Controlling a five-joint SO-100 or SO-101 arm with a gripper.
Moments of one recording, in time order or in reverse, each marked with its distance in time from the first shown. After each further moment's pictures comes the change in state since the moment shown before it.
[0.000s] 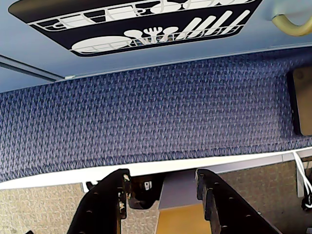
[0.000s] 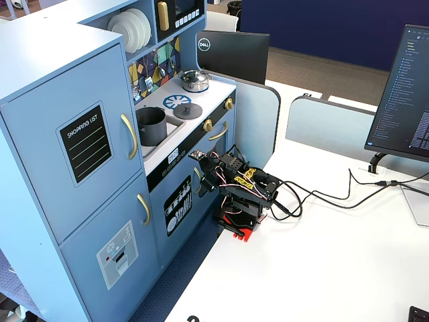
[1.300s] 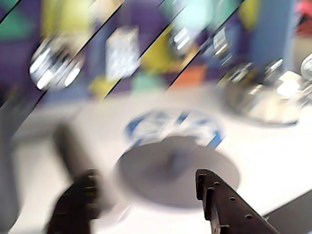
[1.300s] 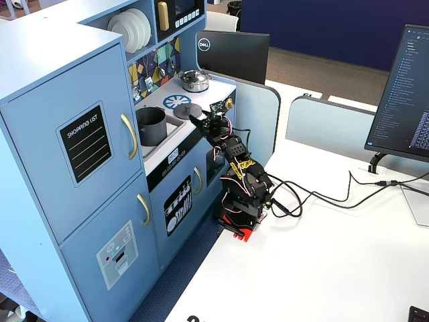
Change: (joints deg) arm 30.1 -16.3 -20.0 -73.3 -6.6
